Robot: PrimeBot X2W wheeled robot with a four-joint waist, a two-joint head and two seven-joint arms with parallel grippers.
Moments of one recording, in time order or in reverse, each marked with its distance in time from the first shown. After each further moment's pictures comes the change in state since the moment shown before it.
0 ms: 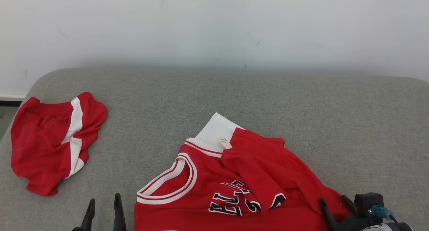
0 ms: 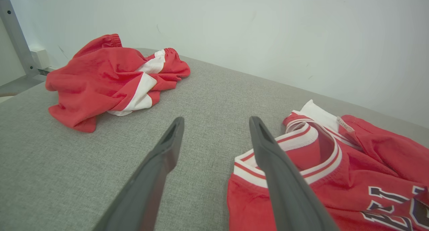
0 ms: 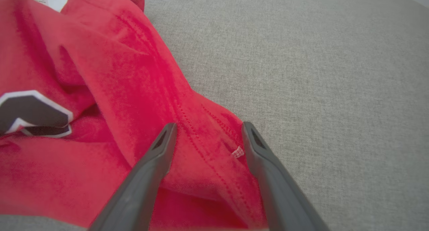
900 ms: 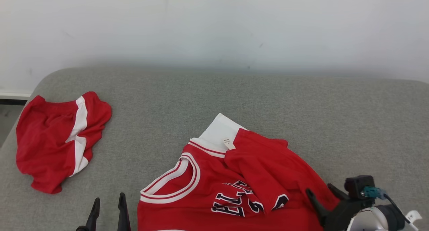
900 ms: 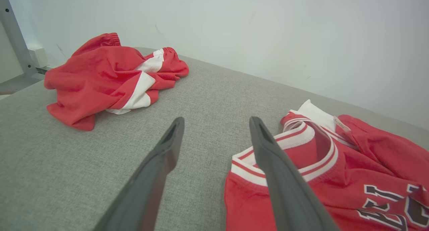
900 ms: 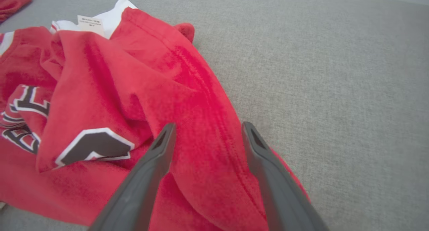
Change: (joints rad) left arm -0.004 0.000 -0.016 0.009 -0.007 -0.002 0.000; right arm -0.038 -0.089 0.146 -0.114 0.186 0.000 0.149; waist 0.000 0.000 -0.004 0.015
